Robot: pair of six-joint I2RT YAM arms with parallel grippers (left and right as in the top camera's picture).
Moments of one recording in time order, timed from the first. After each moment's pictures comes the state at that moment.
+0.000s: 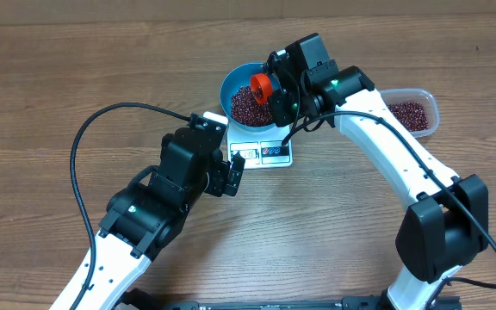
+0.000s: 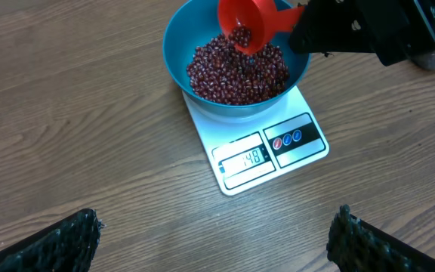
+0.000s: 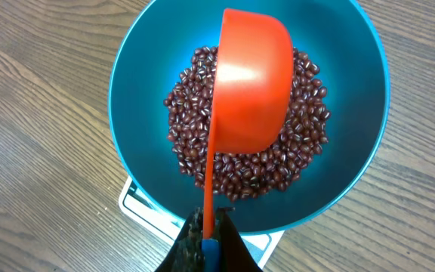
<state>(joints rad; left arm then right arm) -0.56 1.10 1.02 -0.68 -0.18 -0.15 0.44 1.88 1.62 -0.80 -0.23 -0.01</state>
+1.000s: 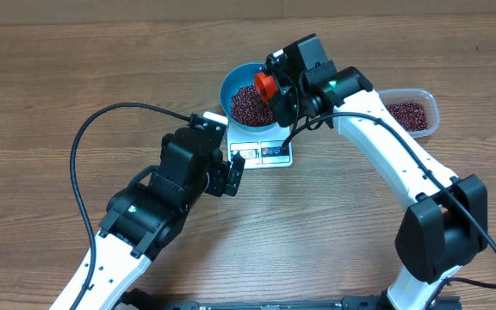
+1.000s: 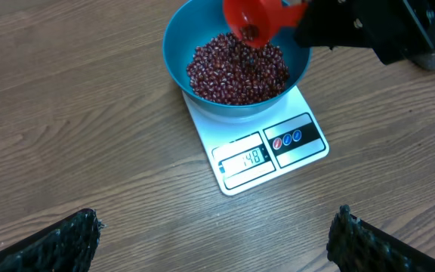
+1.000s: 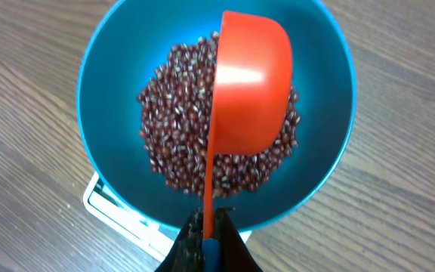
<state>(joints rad) -0.56 1.10 1.02 -0.68 -0.18 -0.15 0.45 1.88 1.62 -0.79 -0.14 -0.09</state>
